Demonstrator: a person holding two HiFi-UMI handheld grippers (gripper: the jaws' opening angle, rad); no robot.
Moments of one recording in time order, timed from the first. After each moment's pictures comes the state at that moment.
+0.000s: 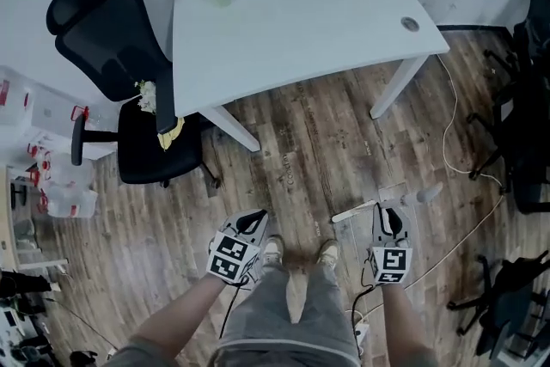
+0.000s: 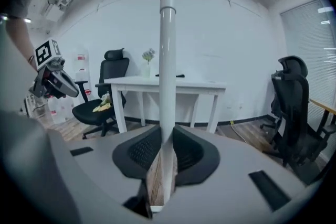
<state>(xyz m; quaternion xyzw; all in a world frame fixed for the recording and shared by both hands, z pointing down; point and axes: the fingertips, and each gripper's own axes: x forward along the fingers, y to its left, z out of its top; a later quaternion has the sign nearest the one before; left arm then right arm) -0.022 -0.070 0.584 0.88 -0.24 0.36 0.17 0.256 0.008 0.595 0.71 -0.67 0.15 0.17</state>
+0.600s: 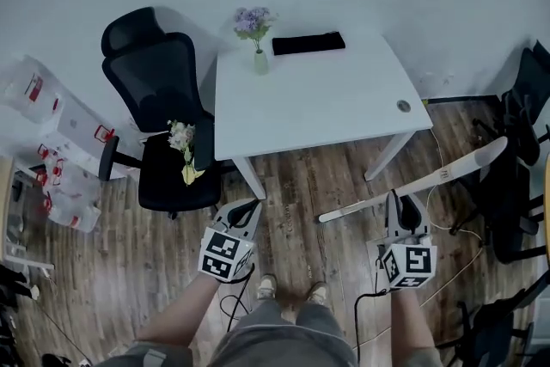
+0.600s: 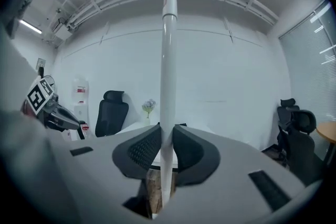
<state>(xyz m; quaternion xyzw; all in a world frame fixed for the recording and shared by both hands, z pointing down) -0.043 -0.166 0.354 0.91 -0.33 0.24 0.06 0.246 -0.093 0.281 0.72 -0.69 0.04 0.07</state>
